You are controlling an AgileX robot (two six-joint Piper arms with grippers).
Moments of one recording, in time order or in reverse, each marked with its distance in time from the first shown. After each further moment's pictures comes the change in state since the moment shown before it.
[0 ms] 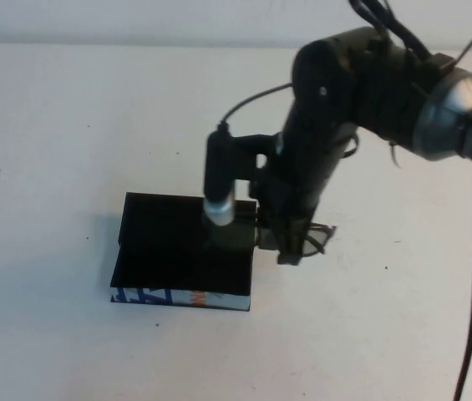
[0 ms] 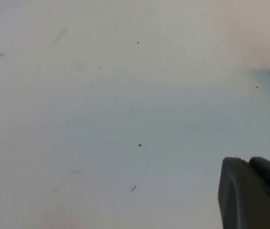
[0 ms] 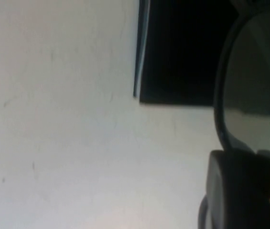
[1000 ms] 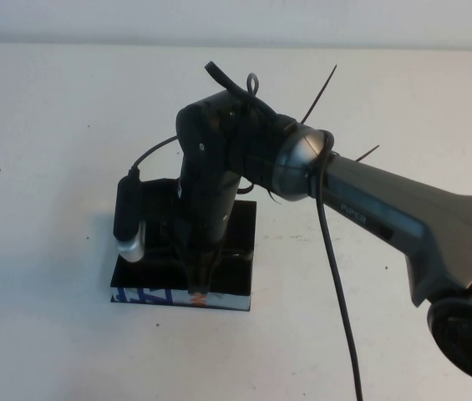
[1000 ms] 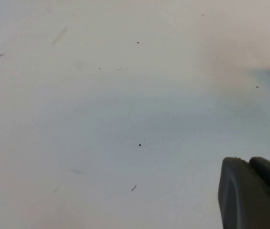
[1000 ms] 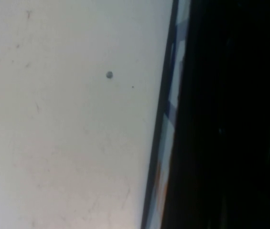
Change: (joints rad) right arm 0.142 0.338 -0.342 0.029 0.009 0.068; left arm 0.000 0.000 0.000 0.000 0.000 0.000
